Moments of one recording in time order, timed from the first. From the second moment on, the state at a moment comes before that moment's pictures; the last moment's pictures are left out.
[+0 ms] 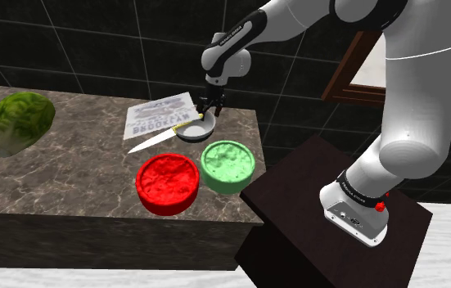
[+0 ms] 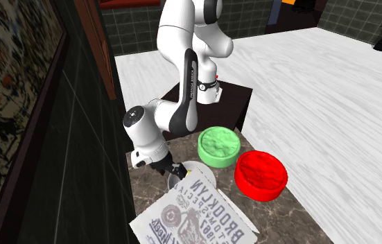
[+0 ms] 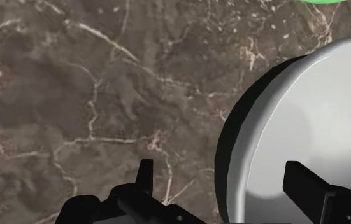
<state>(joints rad) 0.06 0.61 0.07 -1.89 0.30 2.37 -0.17</state>
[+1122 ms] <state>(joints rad) 0.07 0.60 0.07 -1.89 0.30 2.36 -0.17</state>
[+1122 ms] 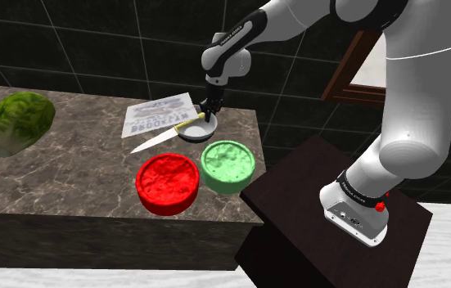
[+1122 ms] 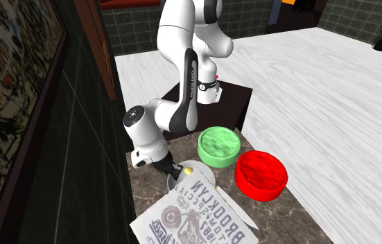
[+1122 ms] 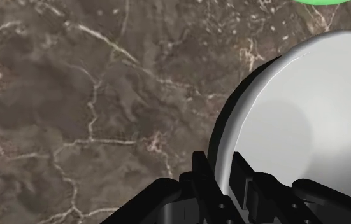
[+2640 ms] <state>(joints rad) 0.07 0.39 0.06 -1.88 0.27 2.15 -0.10</state>
